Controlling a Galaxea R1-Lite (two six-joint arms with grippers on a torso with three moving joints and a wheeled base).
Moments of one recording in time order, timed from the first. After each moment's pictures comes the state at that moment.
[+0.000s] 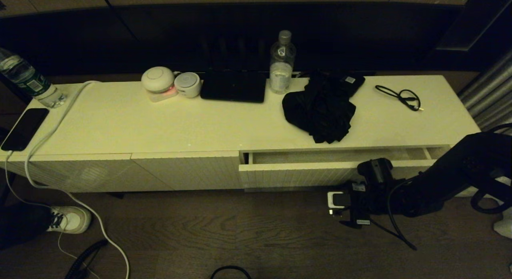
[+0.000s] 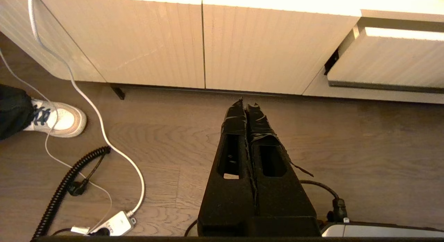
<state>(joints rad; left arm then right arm) 0.00 0.00 0.00 -0.04 0.02 -0.09 0.20 2.26 -1.01 -0.36 0.10 -1.29</state>
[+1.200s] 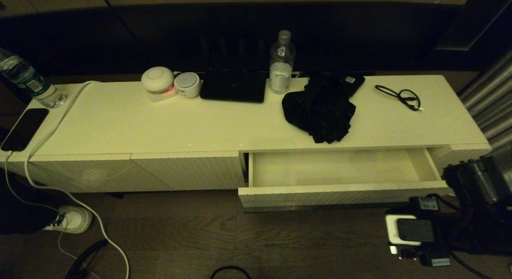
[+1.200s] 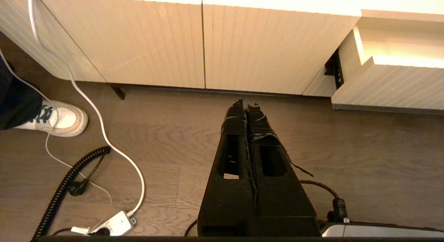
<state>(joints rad) 0.00 0.00 0.00 -0.04 0.02 -0.09 0.28 1.48 -0.62 -0.02 0.06 -1.24</state>
